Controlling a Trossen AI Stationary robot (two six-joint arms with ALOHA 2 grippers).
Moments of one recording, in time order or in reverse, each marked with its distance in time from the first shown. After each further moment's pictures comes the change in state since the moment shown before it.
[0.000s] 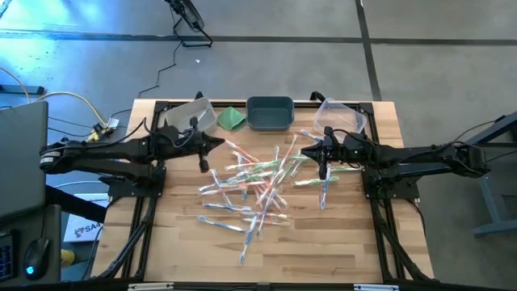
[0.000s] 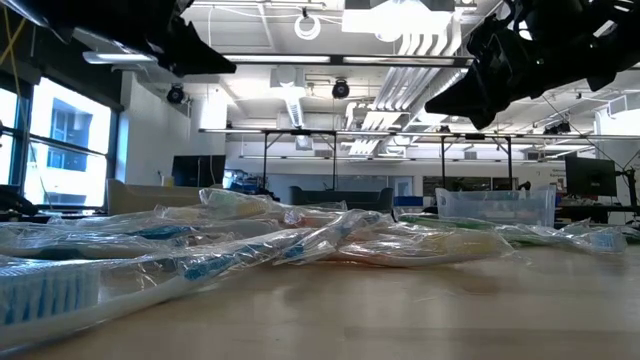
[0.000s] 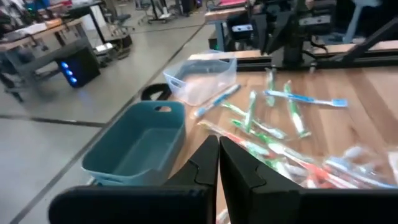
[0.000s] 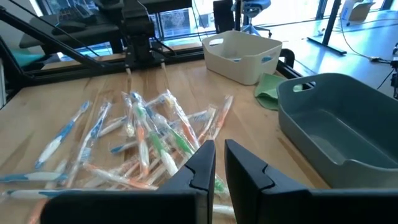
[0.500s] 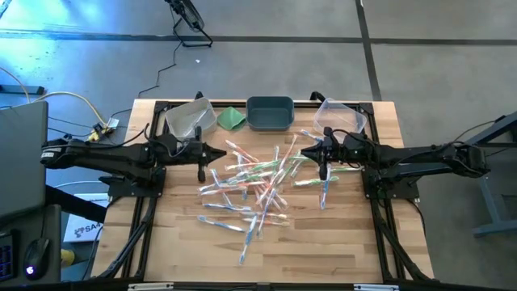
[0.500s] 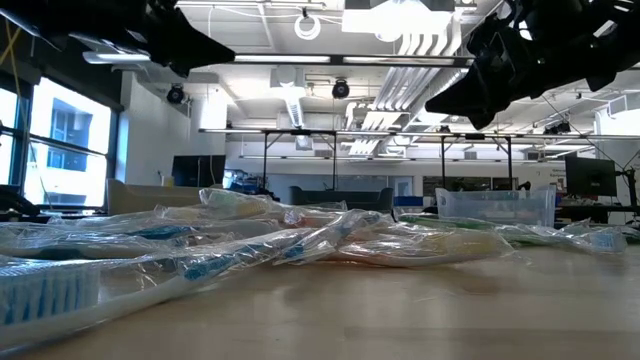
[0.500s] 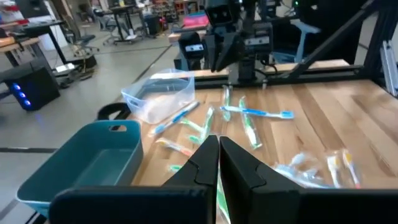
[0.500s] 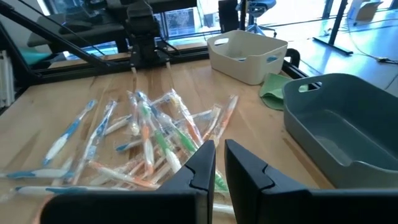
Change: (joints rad) left arm -0.104 -0.001 -0.066 0.126 0.043 -0.024; right arm 0.000 0.000 0.000 0.000 -0.024 -0.003
